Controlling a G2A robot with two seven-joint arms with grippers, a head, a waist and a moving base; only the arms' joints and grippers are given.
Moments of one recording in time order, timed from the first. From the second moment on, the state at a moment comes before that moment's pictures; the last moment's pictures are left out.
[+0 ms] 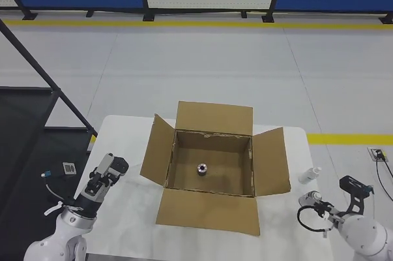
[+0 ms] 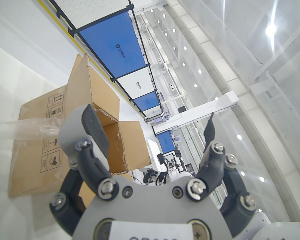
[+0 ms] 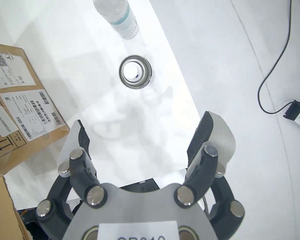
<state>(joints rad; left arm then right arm) 1.45 -1.32 -1.76 -1.95 -0.15 -0.26 -0.52 -1.35 -1.39 1.87 -2.00 -1.24 0.39 1.33</state>
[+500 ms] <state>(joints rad) 1.45 -1.32 -1.76 -1.95 -0.15 -0.26 -0.52 -1.14 -1.37 1.81 -1.75 -1.28 0.38 1.41</state>
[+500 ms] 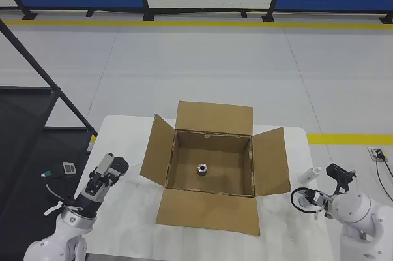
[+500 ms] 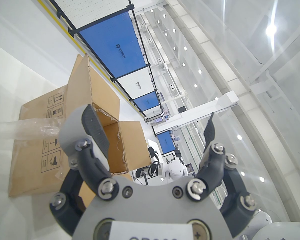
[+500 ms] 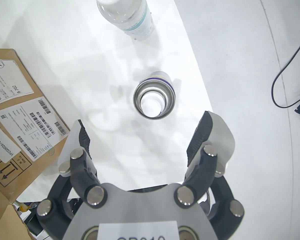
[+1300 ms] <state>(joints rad) 1.45 -1.32 -1.76 -1.95 -0.15 -0.26 -0.52 -1.07 -1.36 1.77 -1.60 -1.36 0.44 1.38</state>
